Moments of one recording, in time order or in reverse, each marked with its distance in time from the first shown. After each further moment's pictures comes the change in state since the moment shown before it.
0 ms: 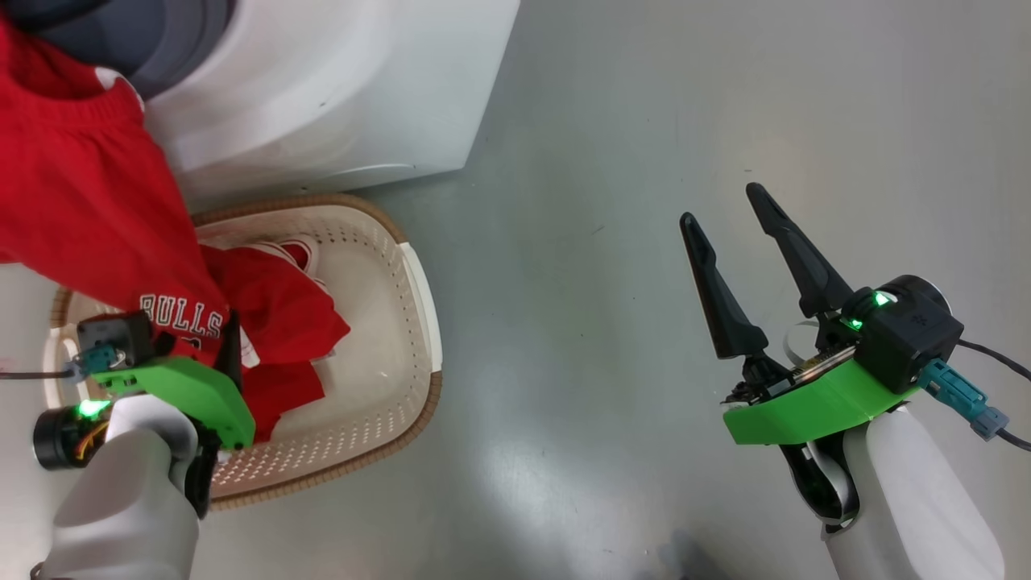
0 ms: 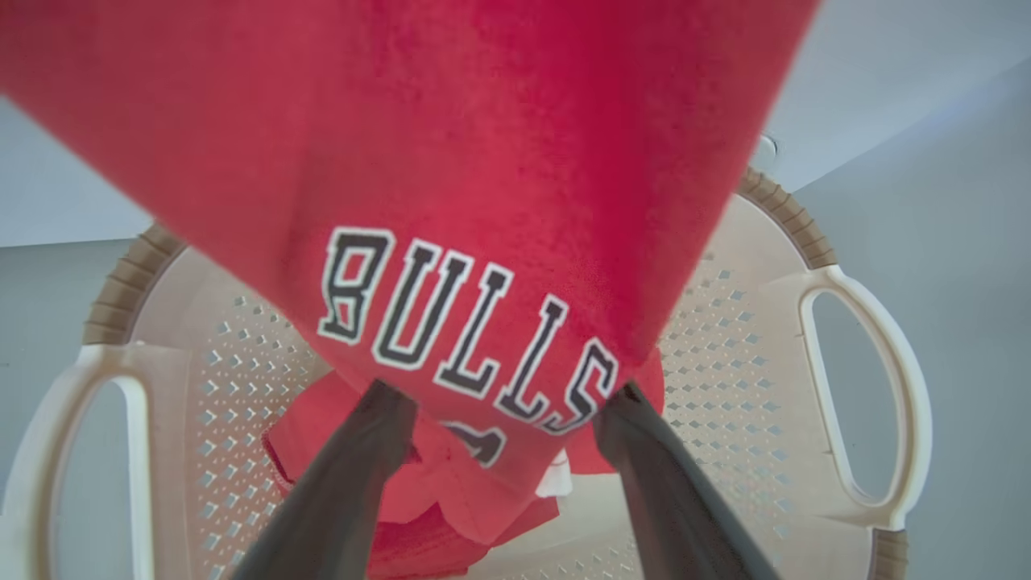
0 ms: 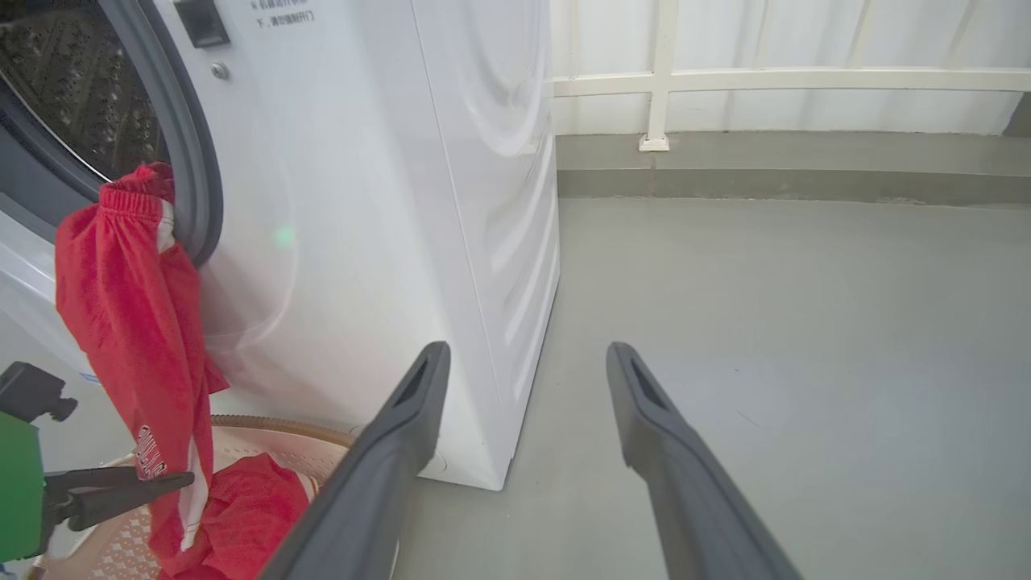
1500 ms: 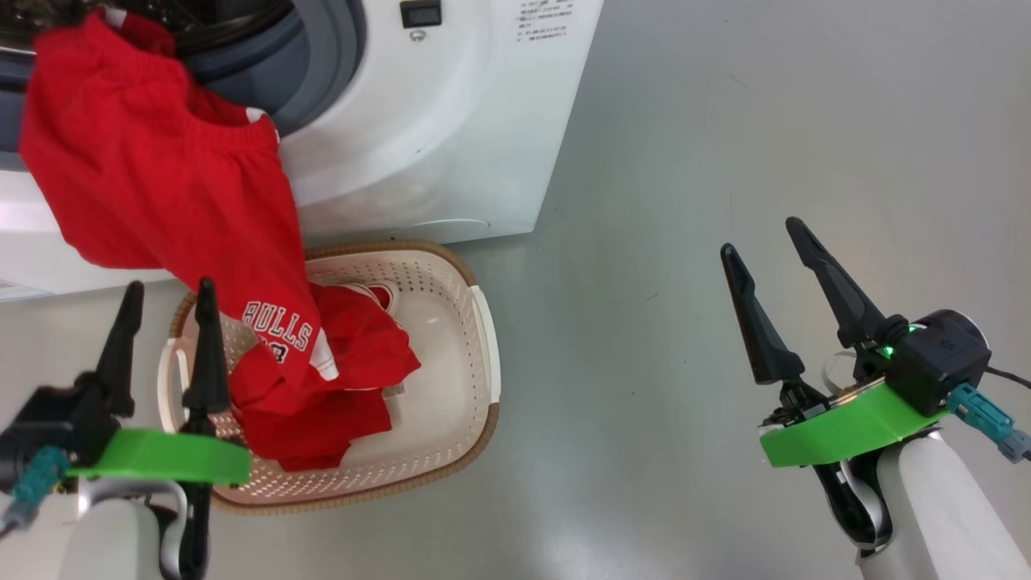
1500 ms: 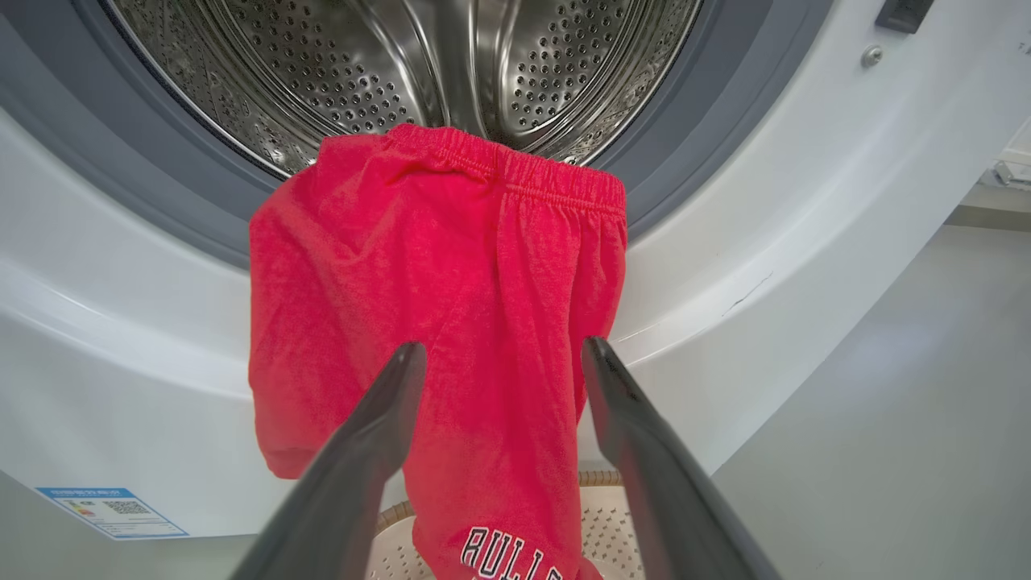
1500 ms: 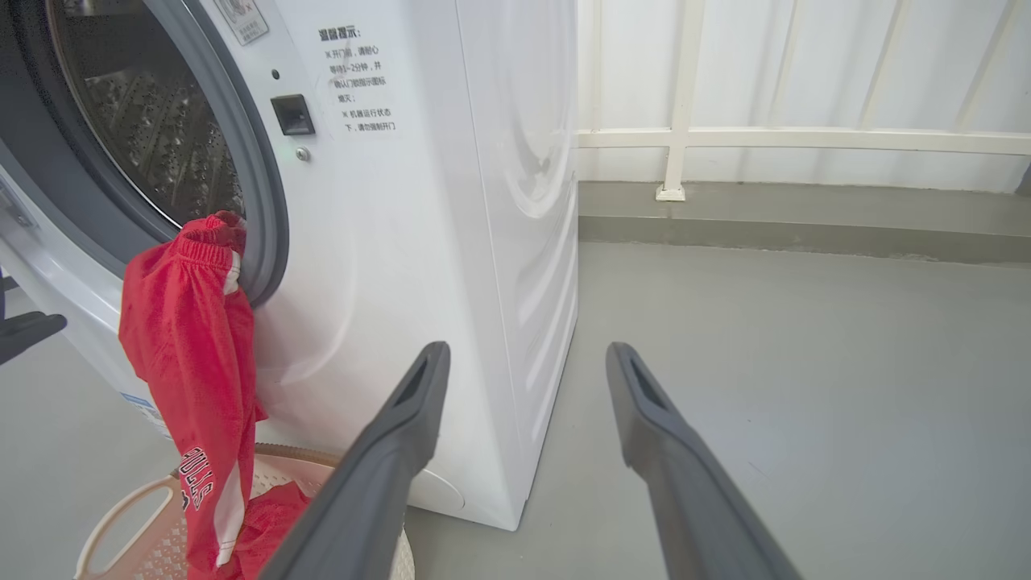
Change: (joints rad) left arm 0.480 -0.064 0.319 -0.964 0.212 0.000 -0.001; right arm 0.069 -0.047 -0.046 0.007 0.000 0.000 0.000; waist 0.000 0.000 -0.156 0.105
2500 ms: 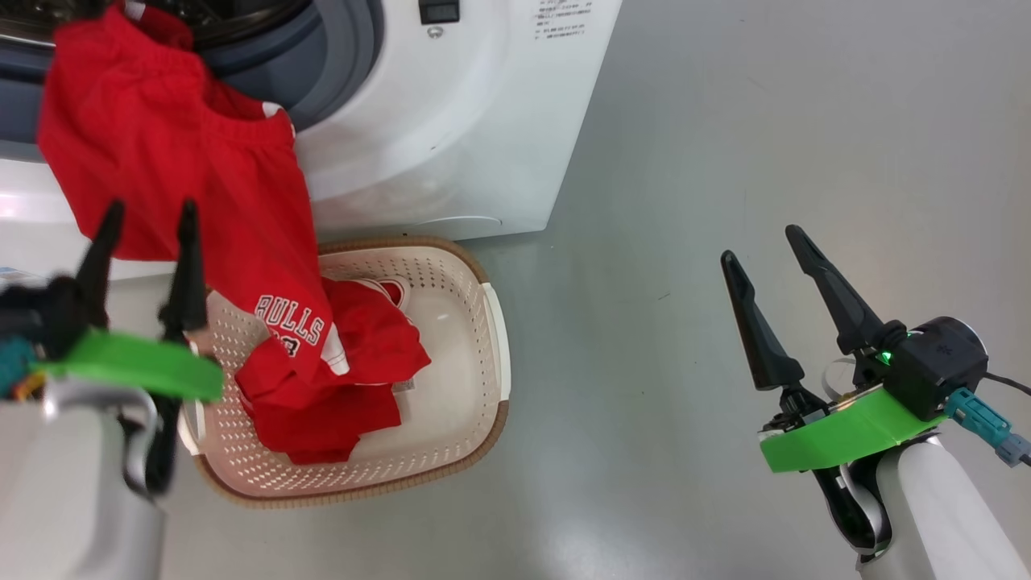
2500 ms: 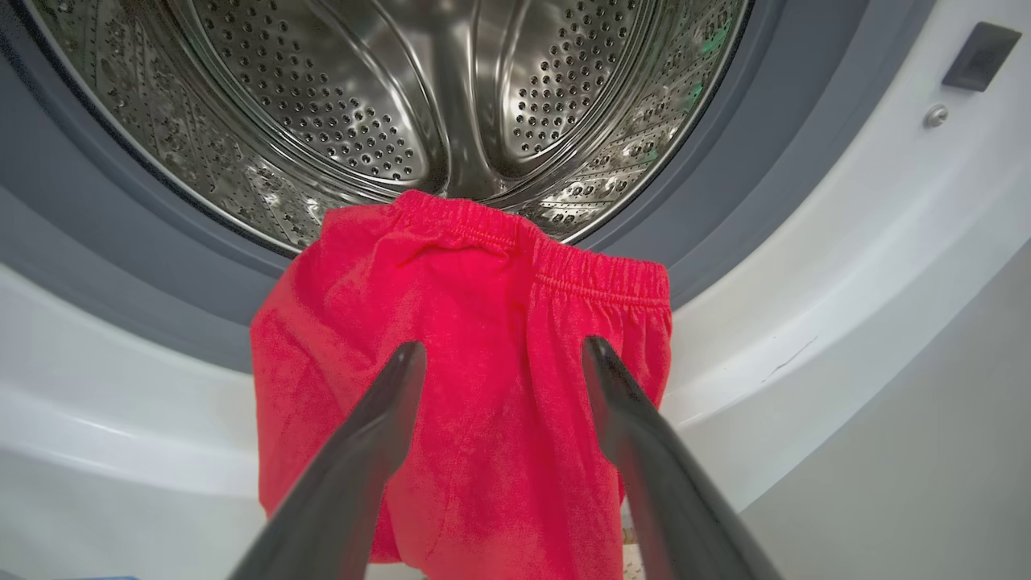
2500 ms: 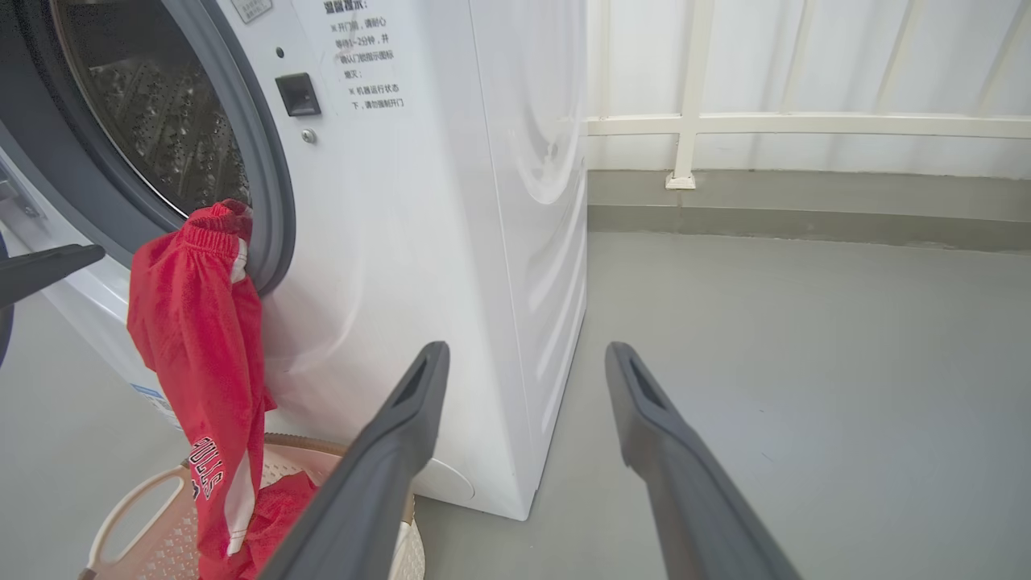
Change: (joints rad) left arm -0.171 0.082 -0.079 0.106 -0.058 0.000 0.039; right arm 0.010 0.000 -0.001 0.007 0.000 0.000 0.000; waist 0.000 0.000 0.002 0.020
